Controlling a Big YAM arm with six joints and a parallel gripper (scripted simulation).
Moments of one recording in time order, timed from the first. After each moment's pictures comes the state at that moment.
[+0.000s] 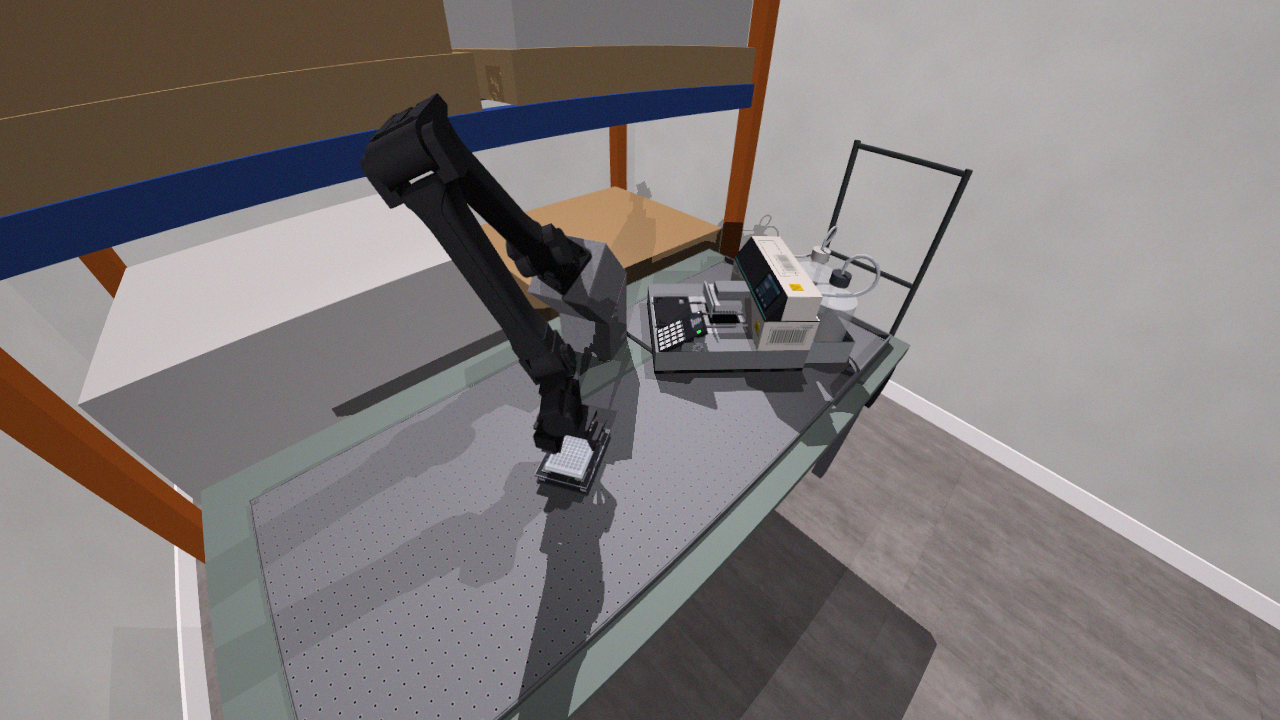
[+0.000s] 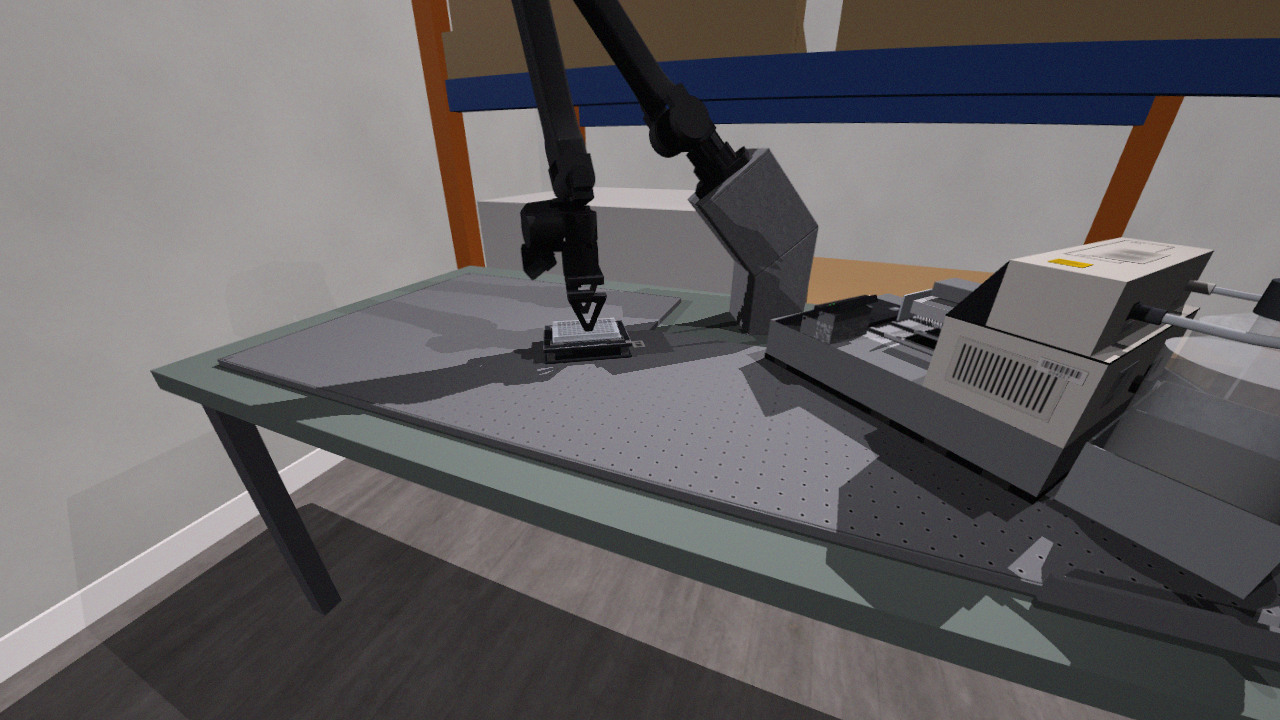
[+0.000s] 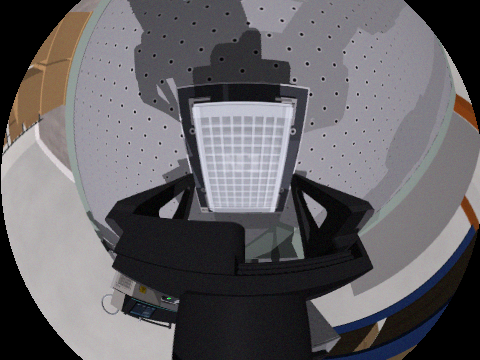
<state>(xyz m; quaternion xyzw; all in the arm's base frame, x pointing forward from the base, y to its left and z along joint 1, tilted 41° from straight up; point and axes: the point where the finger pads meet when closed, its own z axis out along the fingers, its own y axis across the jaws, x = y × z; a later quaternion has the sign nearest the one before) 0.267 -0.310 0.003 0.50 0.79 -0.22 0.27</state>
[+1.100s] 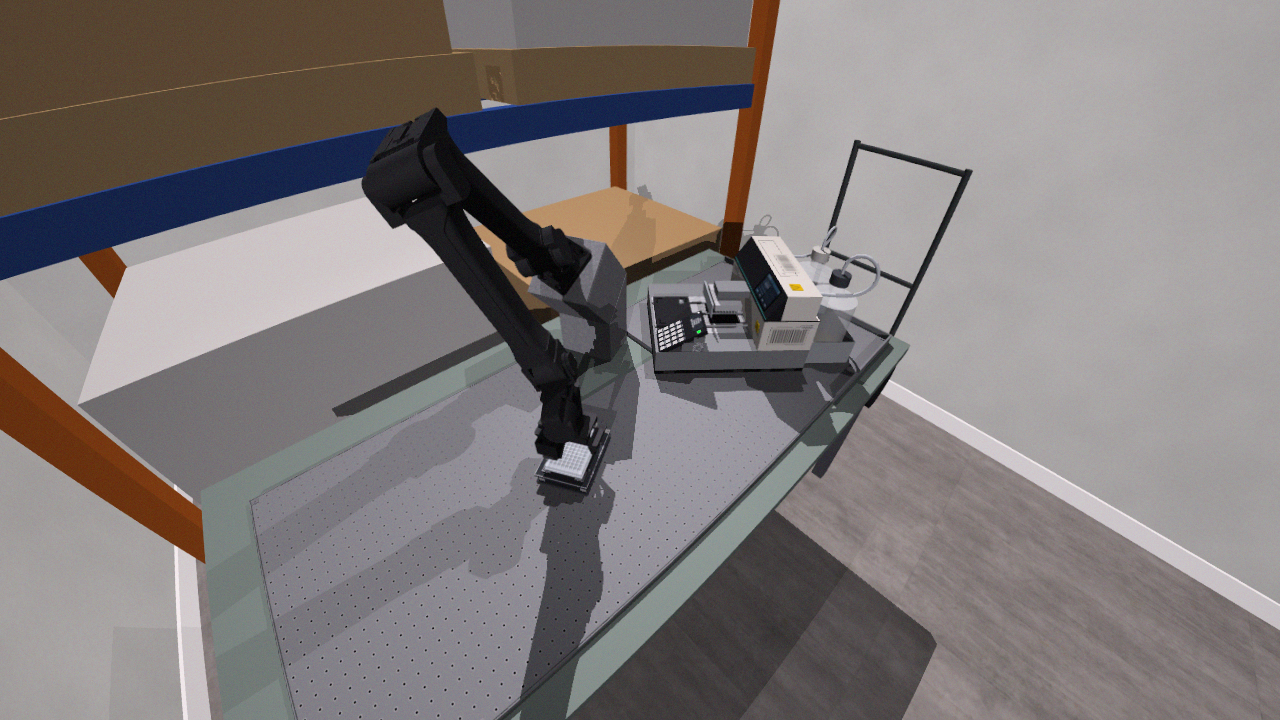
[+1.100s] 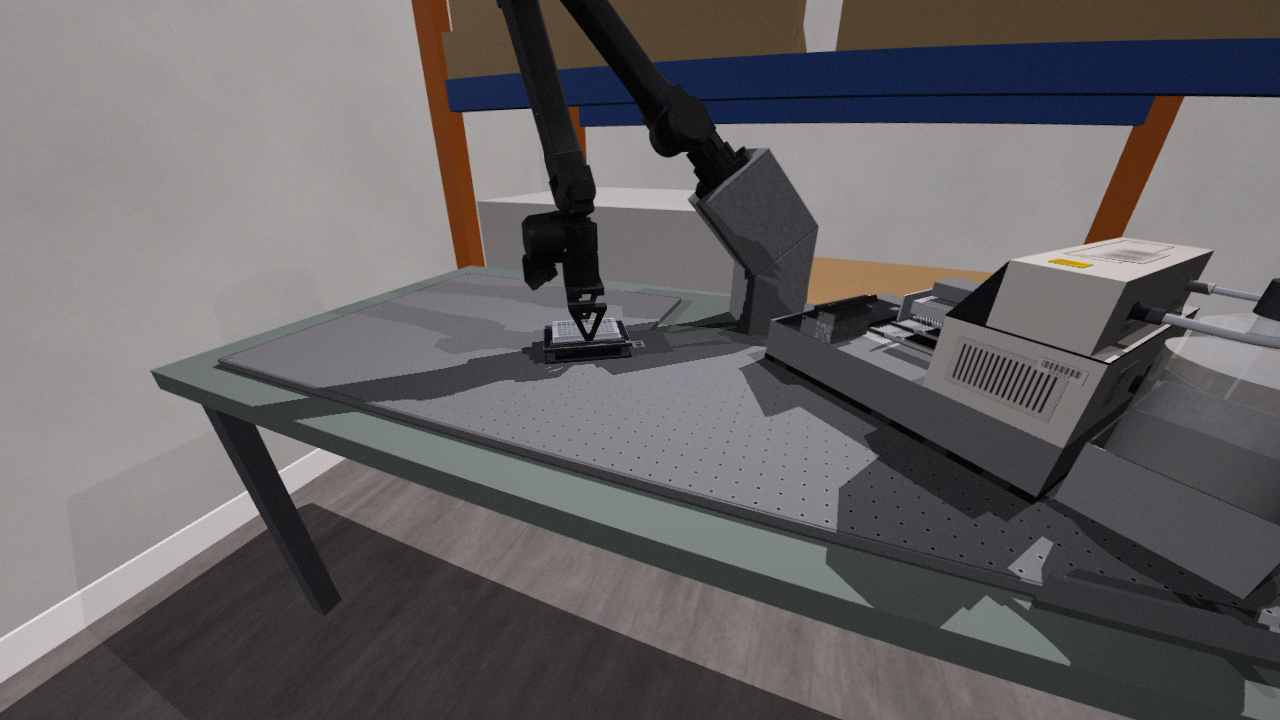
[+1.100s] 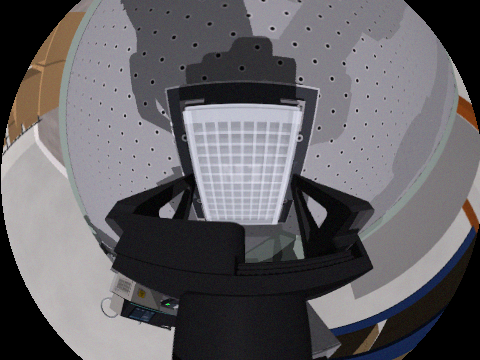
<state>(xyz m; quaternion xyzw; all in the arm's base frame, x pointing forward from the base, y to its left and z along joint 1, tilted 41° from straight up) 0.271 -0.322 -0.012 0.50 0.79 -0.22 0.27</state>
